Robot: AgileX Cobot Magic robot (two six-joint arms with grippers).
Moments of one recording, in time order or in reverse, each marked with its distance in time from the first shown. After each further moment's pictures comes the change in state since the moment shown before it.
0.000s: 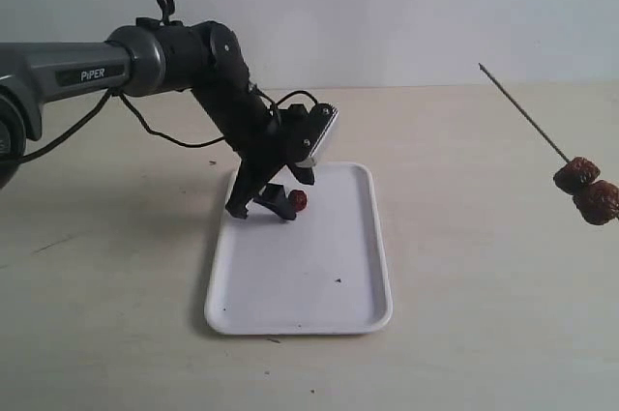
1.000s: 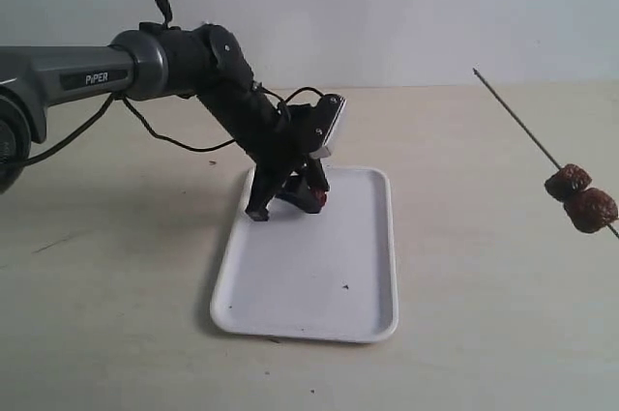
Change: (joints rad) left arm -0.002 0.009 0.000 -0.144 0.000 -0.020; right arm 0.000 0.000 0.000 0.053 0.000 0.012
